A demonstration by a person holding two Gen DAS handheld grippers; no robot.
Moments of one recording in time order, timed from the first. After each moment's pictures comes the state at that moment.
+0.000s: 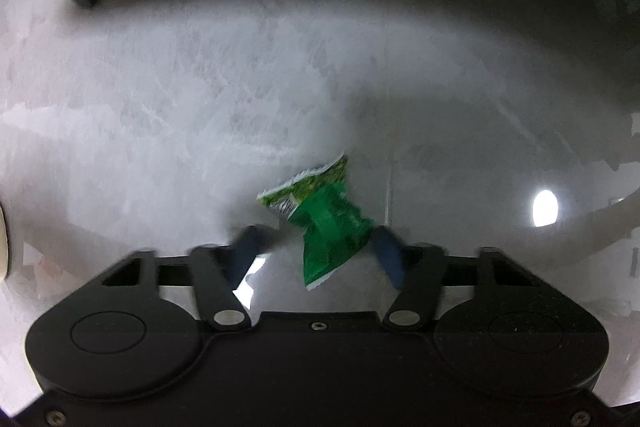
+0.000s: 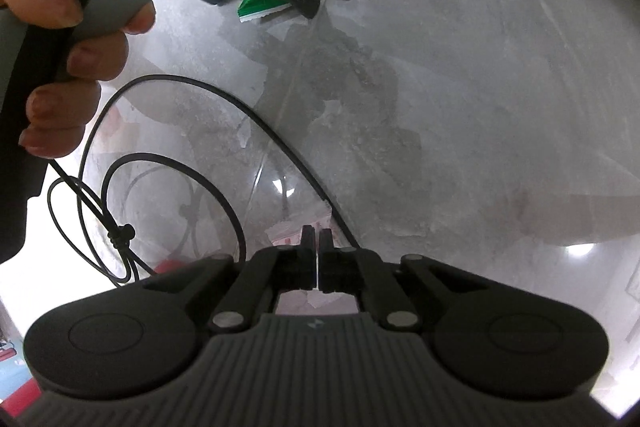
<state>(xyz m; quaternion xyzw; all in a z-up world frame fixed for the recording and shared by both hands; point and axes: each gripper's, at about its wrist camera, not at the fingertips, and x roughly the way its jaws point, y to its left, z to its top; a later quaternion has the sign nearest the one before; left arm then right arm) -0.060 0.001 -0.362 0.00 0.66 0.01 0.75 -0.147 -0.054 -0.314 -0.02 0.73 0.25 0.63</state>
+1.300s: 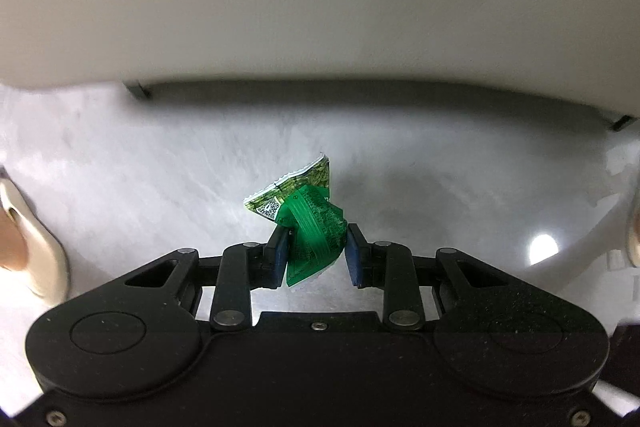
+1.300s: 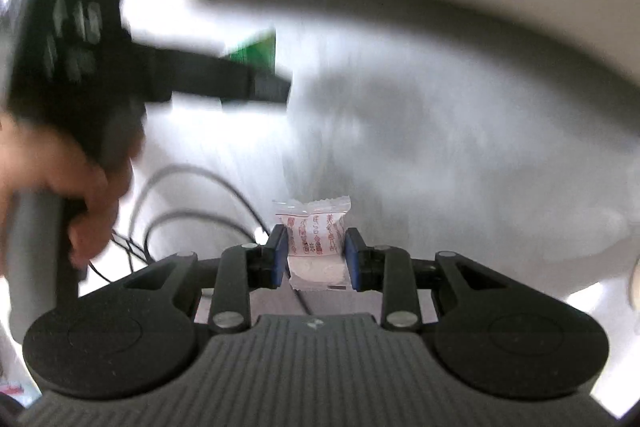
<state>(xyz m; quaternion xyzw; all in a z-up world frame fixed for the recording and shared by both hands) -0.088 0.001 -0.244 0.01 0.57 0.00 0.82 -0.128 -0.092 -0.186 0.02 0.63 0.25 0.74</state>
